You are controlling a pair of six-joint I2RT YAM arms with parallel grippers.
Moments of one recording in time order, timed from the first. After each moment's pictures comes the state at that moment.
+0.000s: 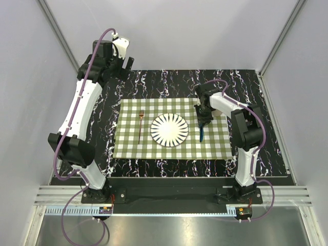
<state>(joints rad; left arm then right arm) -0.21 1.70 1.94 -0.78 -0.08 0.30 0.35 2.03 1.48 -0.80 -0.02 0.23</state>
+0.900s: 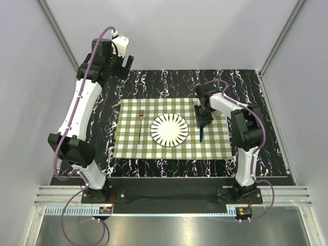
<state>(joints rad) -0.21 1.71 1.97 -0.78 -0.08 0.31 0.35 2.03 1.47 -0.79 -0.02 0.24</state>
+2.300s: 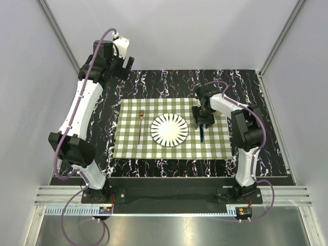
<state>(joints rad) -0.21 1.71 1.95 -0.75 -0.09 0.31 0.35 2.02 1.45 -0.78 -0.02 0.23</state>
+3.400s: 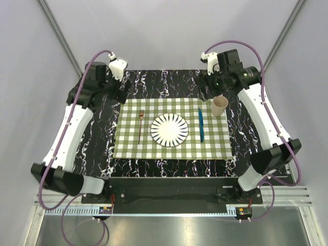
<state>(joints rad) -0.23 1.39 1.58 -0.79 0.05 0.28 0.35 1.66 1.93 -1.08 -0.09 -0.13</state>
